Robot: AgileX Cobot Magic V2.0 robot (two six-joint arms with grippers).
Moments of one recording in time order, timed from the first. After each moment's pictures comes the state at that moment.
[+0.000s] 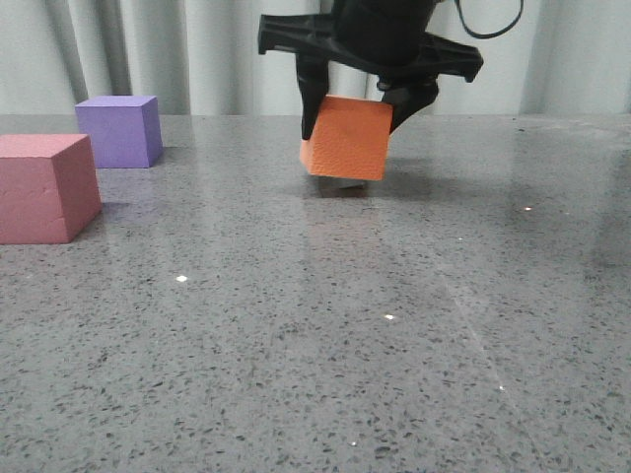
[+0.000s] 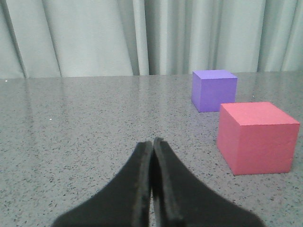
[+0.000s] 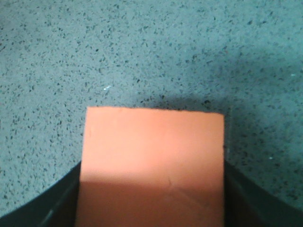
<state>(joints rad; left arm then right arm) -0.03 0.00 -0.01 0.14 0.08 -0.13 0.58 1.86 -1.57 -0.16 0.73 0.58</state>
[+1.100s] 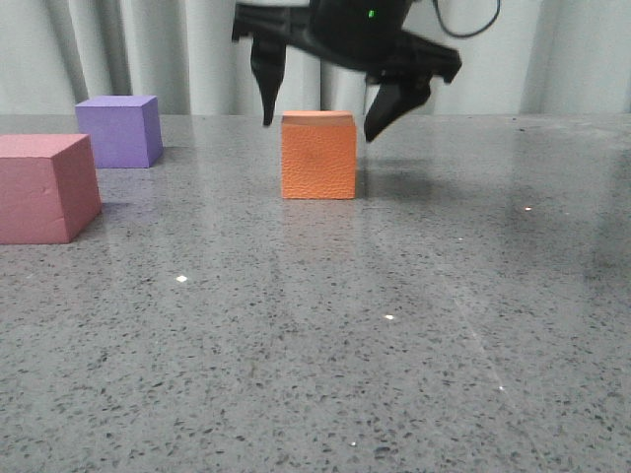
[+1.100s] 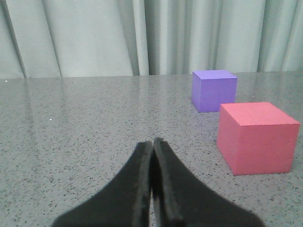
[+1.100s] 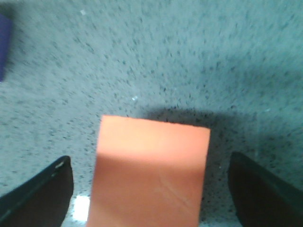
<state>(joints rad) -0.03 0.00 -0.01 0.14 0.08 -0.13 0.62 1.83 -1.57 -0.18 0.69 0.66</state>
